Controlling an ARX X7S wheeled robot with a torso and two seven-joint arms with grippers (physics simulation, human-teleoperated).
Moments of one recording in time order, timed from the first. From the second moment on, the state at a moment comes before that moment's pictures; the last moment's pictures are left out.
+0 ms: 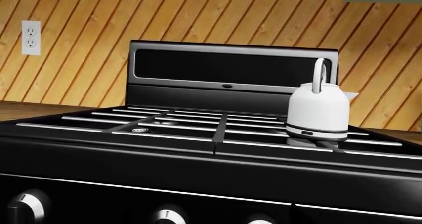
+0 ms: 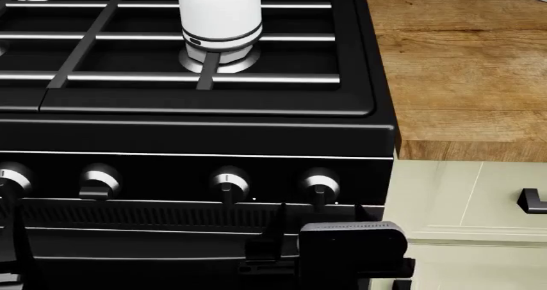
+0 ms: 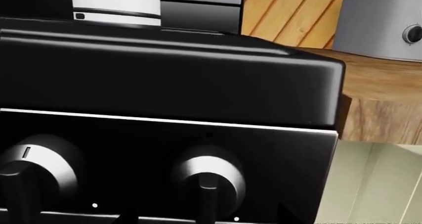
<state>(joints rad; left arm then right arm) 0.10 -0.38 0.03 0.67 -0.38 -0.23 -0.38 0.34 0.16 -0.40 -0.07 0.21 0.33 0.40</state>
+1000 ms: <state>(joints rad) 0.09 -0.39 0.04 0.66 -0.40 -0.23 -0.38 0.37 0.17 -0.43 -0.02 0.22 0.31 0.42</state>
